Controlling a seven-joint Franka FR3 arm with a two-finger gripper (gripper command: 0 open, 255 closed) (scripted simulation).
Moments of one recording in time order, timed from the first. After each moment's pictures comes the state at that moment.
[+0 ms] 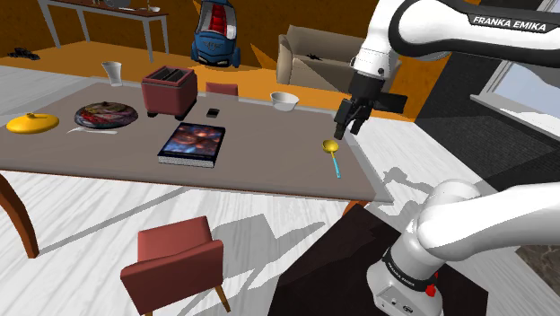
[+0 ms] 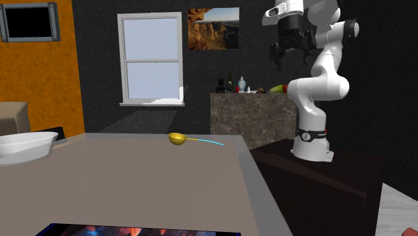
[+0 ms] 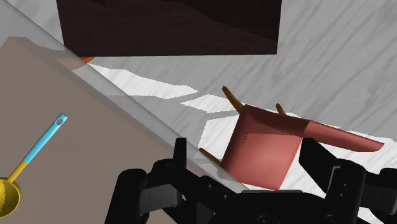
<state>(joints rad) 0.02 -0.81 -0.02 -2.45 0.10 1.62 0.02</state>
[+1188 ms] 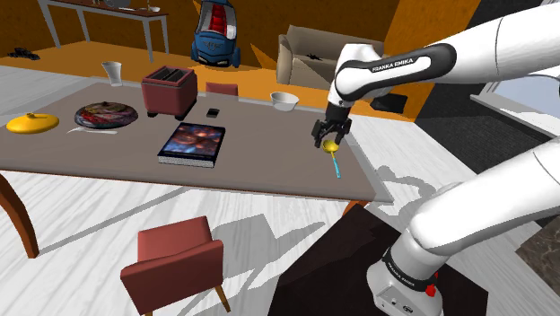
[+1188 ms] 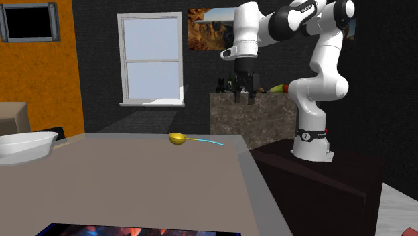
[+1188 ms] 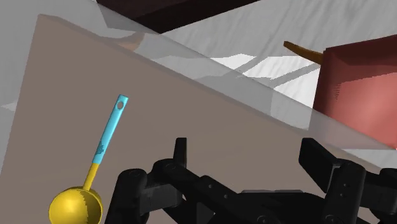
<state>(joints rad) -0.14 -0.40 -0.08 -2.48 -0.05 2.07 0.12</state>
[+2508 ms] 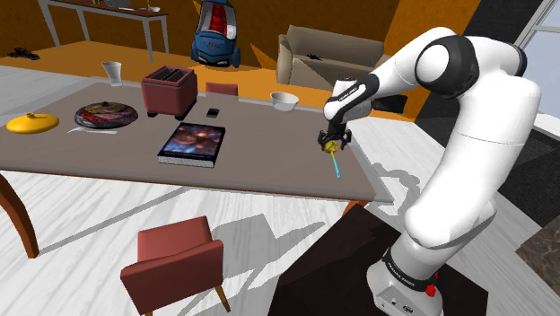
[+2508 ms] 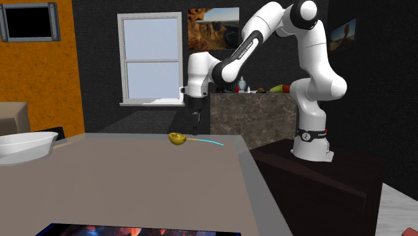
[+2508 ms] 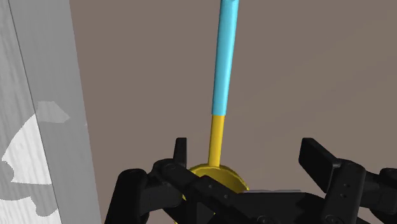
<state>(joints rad) -0.32 0.22 -0.23 -2.17 -0.17 2.42 0.29</state>
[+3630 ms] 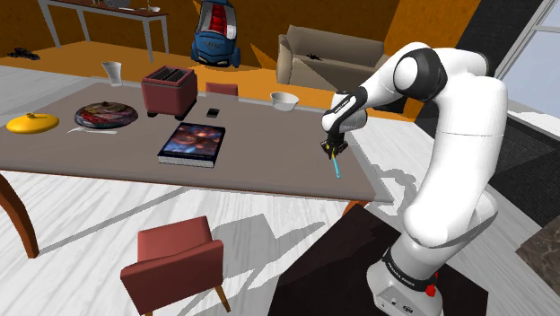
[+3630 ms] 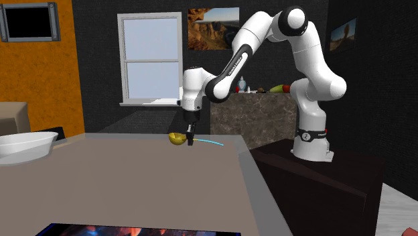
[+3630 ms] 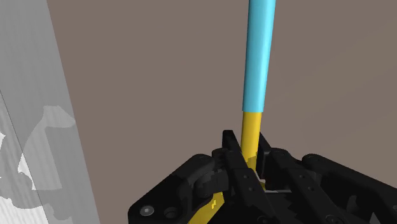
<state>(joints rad) -0.35 0.39 -0.24 -2.11 -0.16 2.53 0.32</state>
